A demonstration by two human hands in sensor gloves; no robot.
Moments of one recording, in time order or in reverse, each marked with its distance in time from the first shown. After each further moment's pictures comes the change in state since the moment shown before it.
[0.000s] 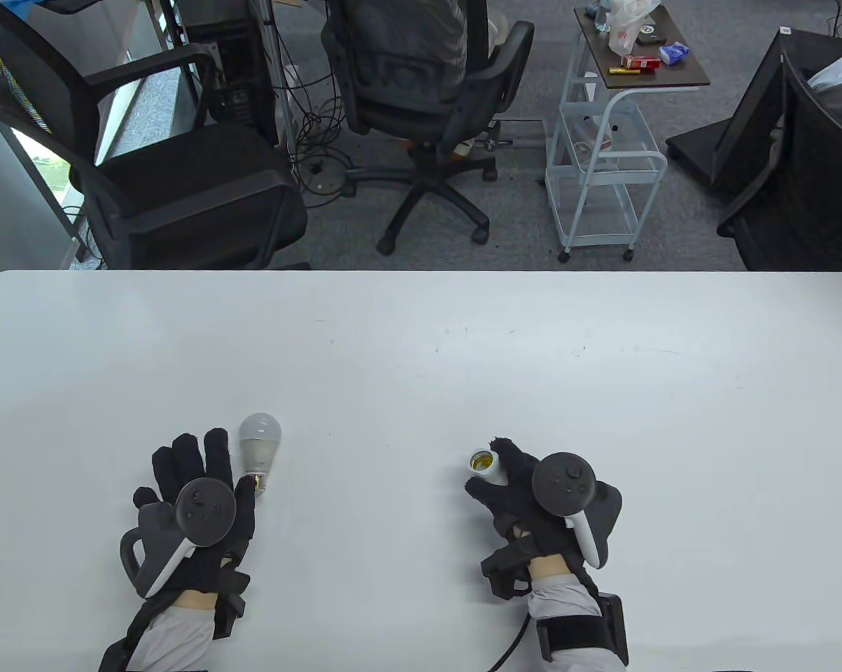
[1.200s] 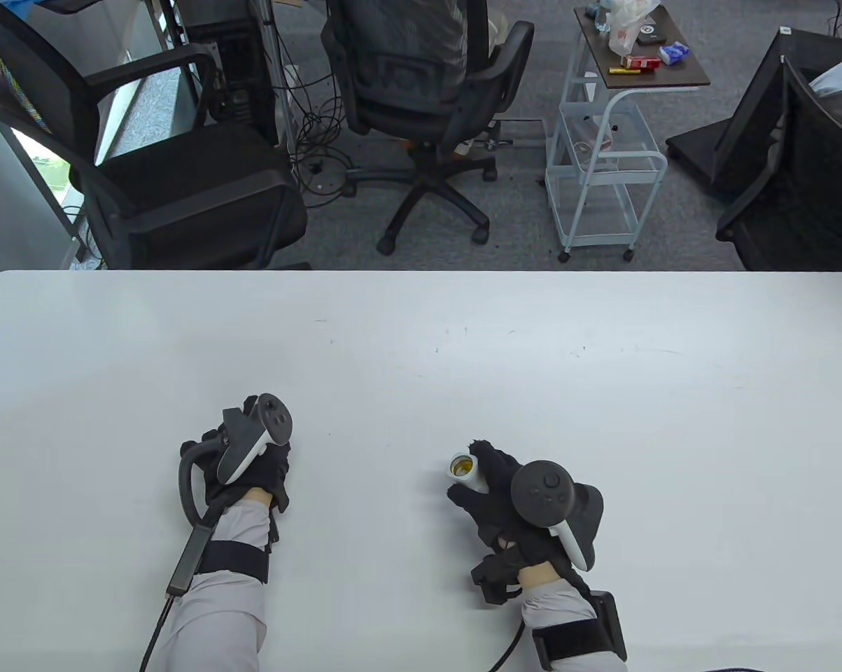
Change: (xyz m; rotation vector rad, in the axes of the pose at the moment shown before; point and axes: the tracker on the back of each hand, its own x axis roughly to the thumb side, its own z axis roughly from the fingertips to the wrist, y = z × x) left_hand 0.039 -0.029 -0.110 -0.163 0.216 -0.223; right_hand 0.029 0.015 0.011 -0.050 -0.188 0.046
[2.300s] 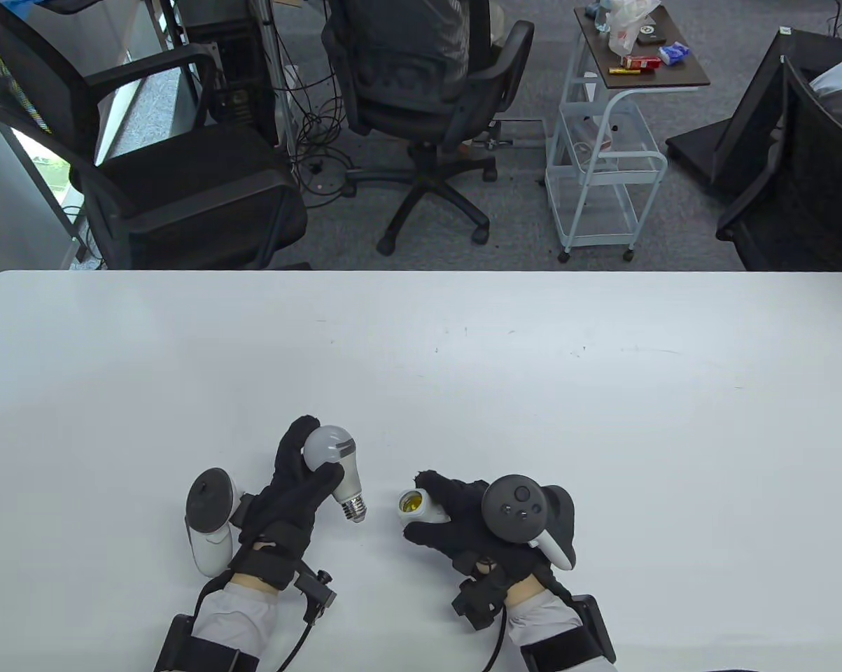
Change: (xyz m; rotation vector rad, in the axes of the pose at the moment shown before) left_hand 0.010 -0.017 0.099 -0.154 -0.811 1.431; right_hand 0.032 0.025 0.012 0.254 -0.266 -0.124
